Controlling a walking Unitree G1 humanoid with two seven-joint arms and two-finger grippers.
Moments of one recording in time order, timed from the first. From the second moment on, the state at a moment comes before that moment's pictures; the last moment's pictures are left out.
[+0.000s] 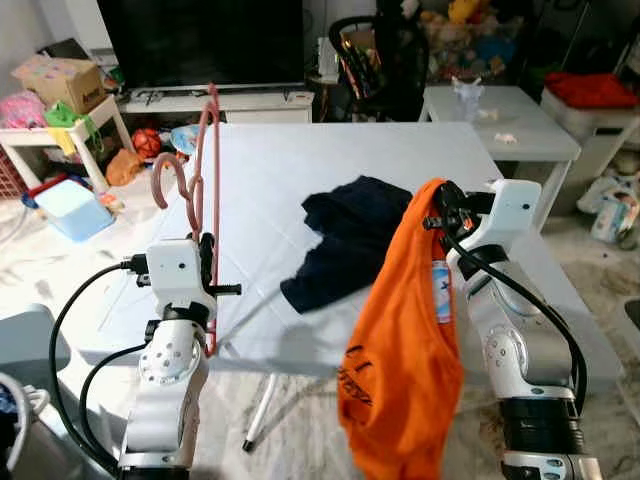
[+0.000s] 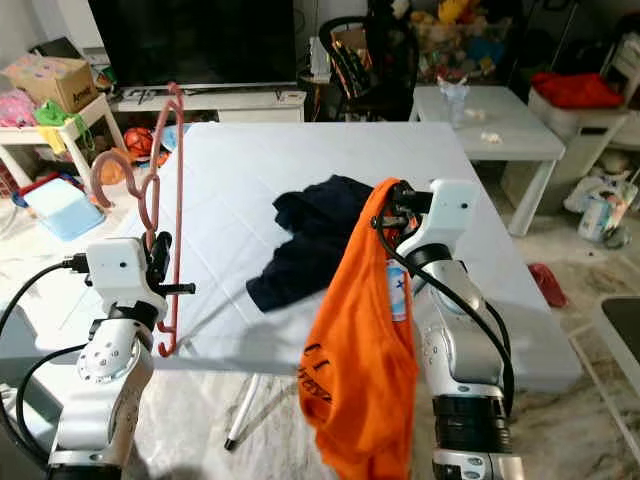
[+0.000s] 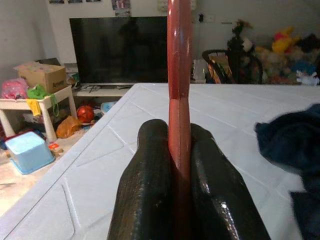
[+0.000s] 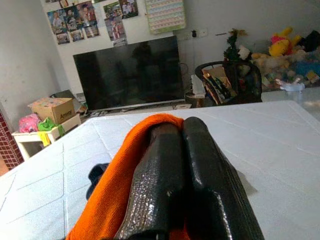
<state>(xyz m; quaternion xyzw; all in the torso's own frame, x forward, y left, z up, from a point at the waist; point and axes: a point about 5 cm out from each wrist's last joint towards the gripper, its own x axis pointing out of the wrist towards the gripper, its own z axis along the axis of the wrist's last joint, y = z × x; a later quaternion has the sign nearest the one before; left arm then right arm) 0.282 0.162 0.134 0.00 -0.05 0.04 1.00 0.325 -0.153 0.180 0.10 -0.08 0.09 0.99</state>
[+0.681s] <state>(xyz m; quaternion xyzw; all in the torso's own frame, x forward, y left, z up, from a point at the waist) 0.282 0.161 0.137 0.00 -0.06 0.05 1.00 0.370 -0.090 0.208 0.19 -0.04 0.19 0.96</state>
